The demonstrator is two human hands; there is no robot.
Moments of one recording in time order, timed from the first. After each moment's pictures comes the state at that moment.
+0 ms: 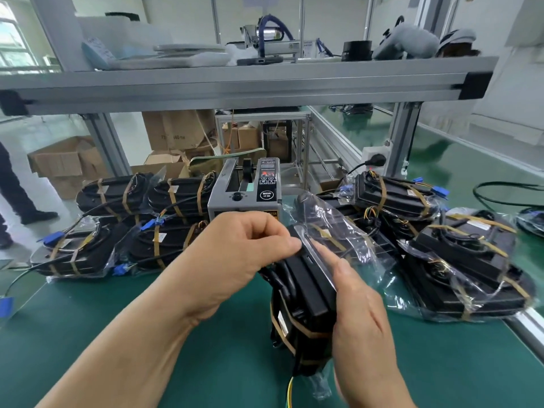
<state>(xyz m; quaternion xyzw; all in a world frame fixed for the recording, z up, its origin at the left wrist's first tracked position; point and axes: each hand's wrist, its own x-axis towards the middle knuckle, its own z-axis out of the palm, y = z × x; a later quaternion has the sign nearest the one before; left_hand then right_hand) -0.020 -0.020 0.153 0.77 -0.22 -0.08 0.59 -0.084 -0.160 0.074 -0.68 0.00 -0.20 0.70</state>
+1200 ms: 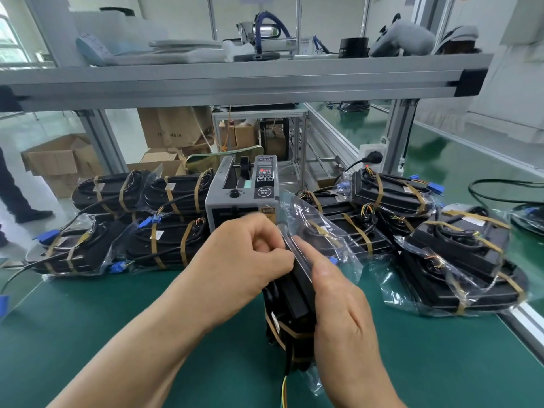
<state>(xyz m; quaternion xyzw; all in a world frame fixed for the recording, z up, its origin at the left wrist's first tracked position) -0.020 -0.021 0.136 0.84 -0.19 -0.01 0.50 -0.085 -0.150 0.075 -0.70 -0.02 -0.17 0.69</state>
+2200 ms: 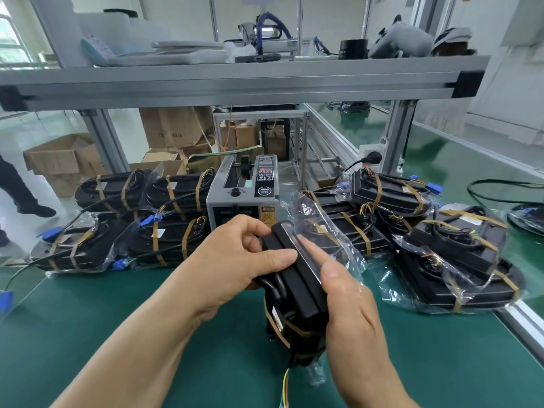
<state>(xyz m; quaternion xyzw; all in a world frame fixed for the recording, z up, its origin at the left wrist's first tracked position) -0.014 -0.016 0.128 0.78 -0.13 -0.09 0.61 -0.090 -0.161 0.072 -0.70 -0.07 -0.17 0.69</state>
